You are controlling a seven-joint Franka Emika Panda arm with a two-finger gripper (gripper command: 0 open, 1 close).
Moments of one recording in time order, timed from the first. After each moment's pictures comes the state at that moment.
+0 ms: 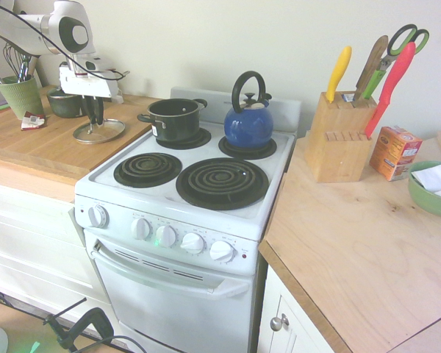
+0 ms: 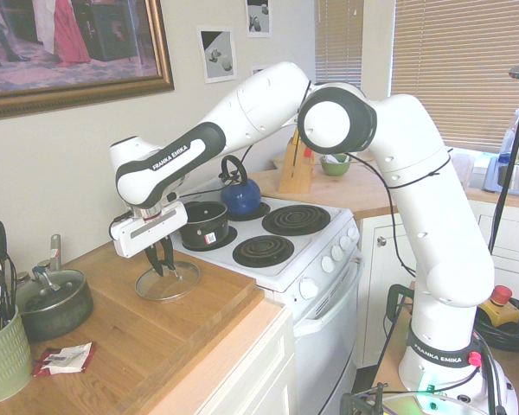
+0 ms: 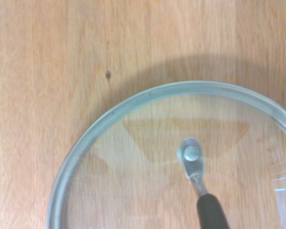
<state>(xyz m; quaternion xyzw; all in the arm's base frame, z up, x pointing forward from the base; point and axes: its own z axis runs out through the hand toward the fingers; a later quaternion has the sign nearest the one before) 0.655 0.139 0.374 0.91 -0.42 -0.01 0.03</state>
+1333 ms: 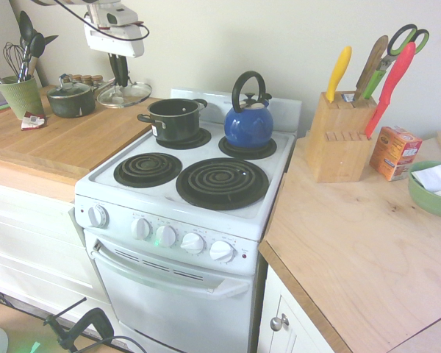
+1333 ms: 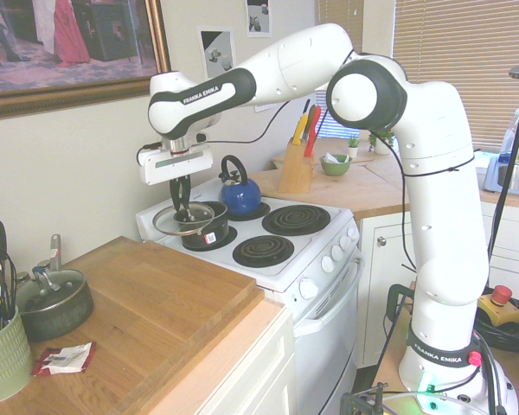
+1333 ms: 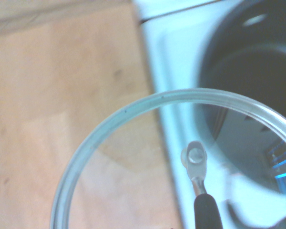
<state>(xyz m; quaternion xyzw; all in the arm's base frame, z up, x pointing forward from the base) 0.645 -0.007 0.518 0.85 -0.52 0.05 -0.02</state>
